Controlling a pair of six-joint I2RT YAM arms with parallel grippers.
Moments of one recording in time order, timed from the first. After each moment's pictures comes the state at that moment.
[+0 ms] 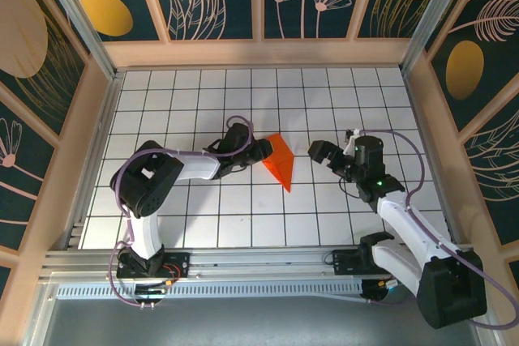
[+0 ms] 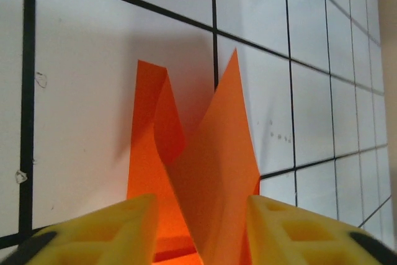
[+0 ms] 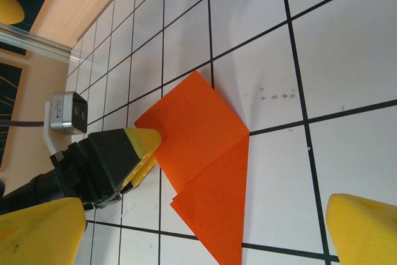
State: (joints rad) left arm -0.69 1.89 0.92 0.31 0.16 -0.98; right arm 0.25 0.93 0.47 -0.10 -0.36 0.73
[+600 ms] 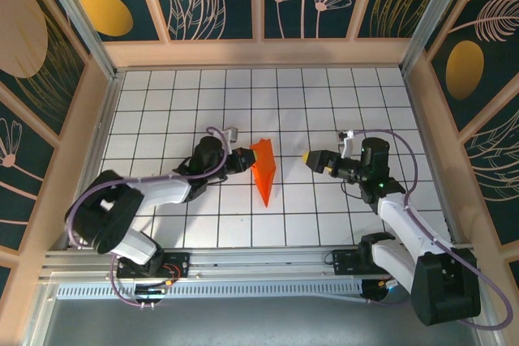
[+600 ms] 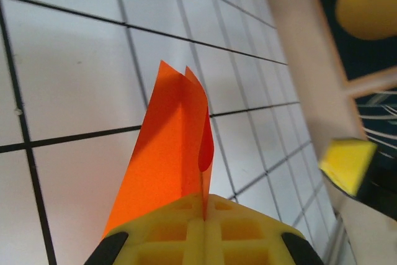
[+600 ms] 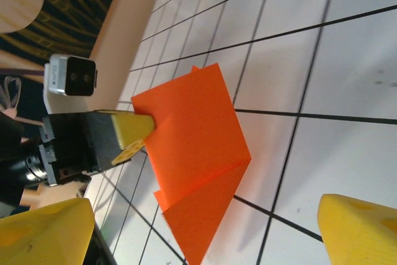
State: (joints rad) left arm -0.64 1.48 0.55 0.55 0.35 -0.85; right arm 0.19 0.96 0.40 0.08 -0.78 0.56
